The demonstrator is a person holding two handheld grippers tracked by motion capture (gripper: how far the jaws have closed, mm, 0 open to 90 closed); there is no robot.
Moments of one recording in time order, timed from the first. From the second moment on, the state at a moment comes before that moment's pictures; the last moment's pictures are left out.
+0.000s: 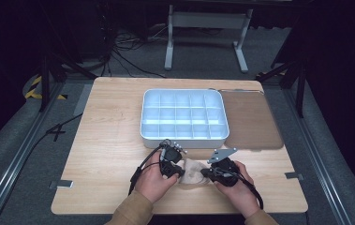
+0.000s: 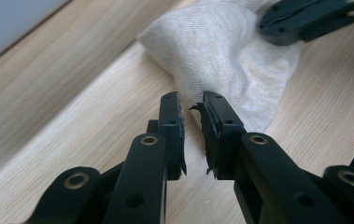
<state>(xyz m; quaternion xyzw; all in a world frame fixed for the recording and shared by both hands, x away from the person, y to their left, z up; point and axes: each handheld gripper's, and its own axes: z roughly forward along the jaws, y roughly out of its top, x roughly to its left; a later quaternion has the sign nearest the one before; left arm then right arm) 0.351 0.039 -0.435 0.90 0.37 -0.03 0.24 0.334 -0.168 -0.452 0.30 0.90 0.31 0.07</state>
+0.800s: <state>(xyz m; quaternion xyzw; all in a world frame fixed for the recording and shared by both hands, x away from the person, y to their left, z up) 0.351 0.015 -0.446 0.91 0.33 -0.02 0.26 0.322 -0.180 -0.437 0.28 0.88 0.37 0.07</state>
